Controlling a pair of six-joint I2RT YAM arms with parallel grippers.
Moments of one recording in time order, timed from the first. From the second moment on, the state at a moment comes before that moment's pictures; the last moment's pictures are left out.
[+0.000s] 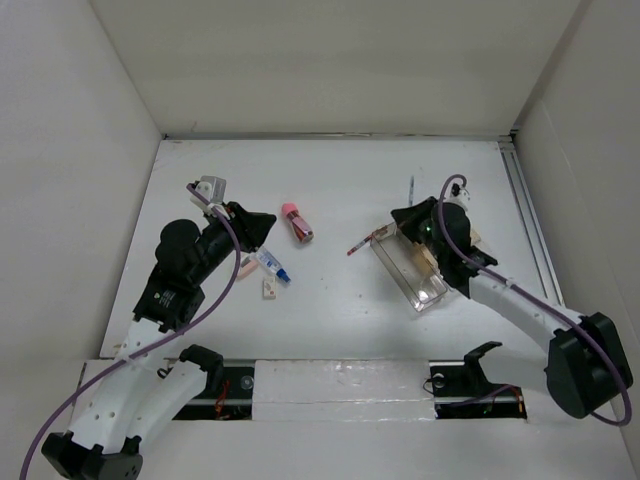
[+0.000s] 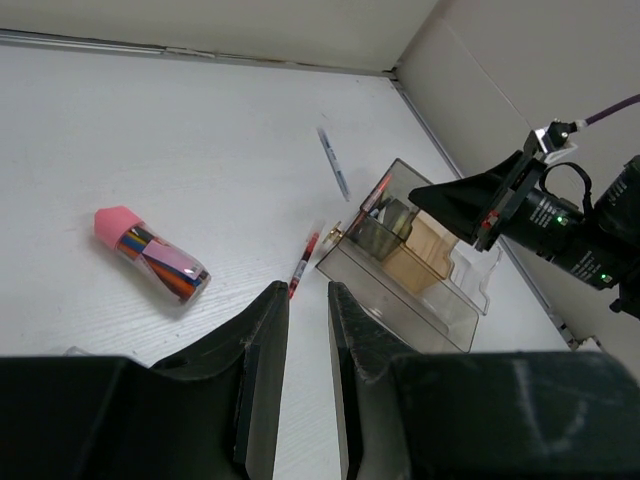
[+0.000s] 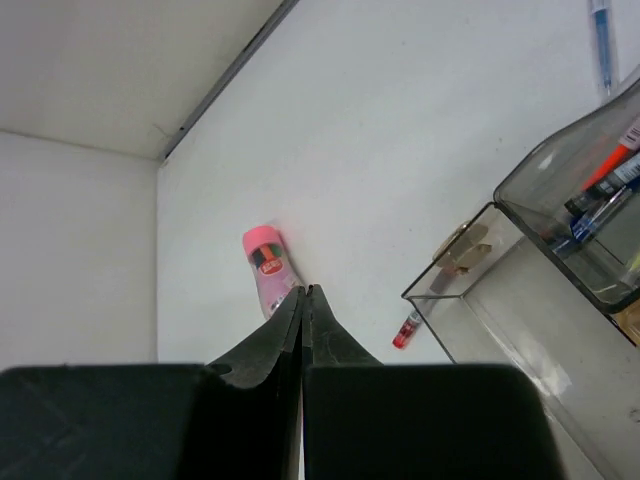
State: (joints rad) left arm -0.38 0.69 0.79 -0.17 0.21 -0.47; right arm 0.42 1.18 0.65 0.21 0.17 1.01
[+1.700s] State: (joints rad) left arm -0.38 0.68 0.79 -0.17 0.21 -0.47; right arm 0.21 2.17 1.70 -0.52 0.22 0.57
